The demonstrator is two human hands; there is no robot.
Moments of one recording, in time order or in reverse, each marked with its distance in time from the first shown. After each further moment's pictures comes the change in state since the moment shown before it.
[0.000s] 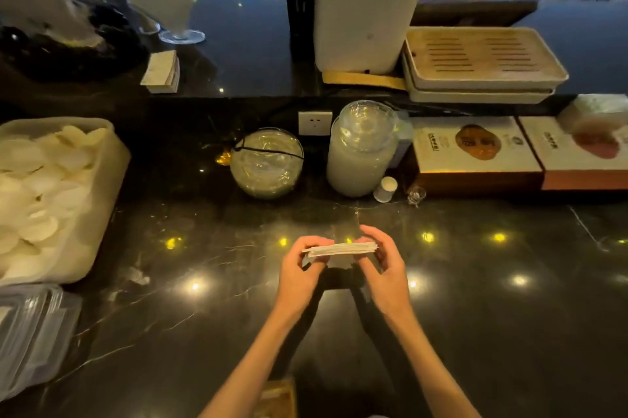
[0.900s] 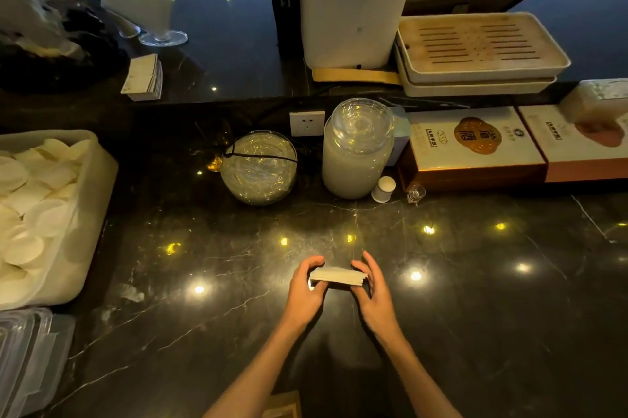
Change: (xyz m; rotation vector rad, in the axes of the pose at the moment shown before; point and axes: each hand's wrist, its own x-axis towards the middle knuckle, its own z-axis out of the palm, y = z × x) left_hand 0.029 -0.100 0.007 0.280 -0.136 -0.144; right_hand -0.001 0.102 0.009 -0.085 -0.043 0.245
